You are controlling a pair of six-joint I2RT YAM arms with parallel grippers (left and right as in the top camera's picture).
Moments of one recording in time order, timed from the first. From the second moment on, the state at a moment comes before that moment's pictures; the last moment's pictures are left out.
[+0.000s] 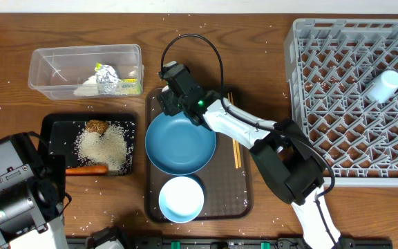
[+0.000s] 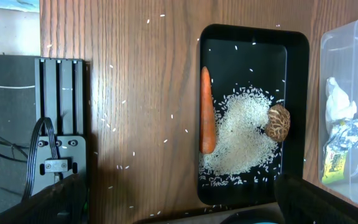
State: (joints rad) left arm 0.47 0.91 1.20 -1.48 -0.23 -1.11; right arm 0.74 2.25 1.60 -0.15 0.02 0.23
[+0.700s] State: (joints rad) left arm 0.47 0.91 1.20 -1.48 -0.23 -1.11; right arm 0.42 1.92 1.61 -0.32 0.05 0.21
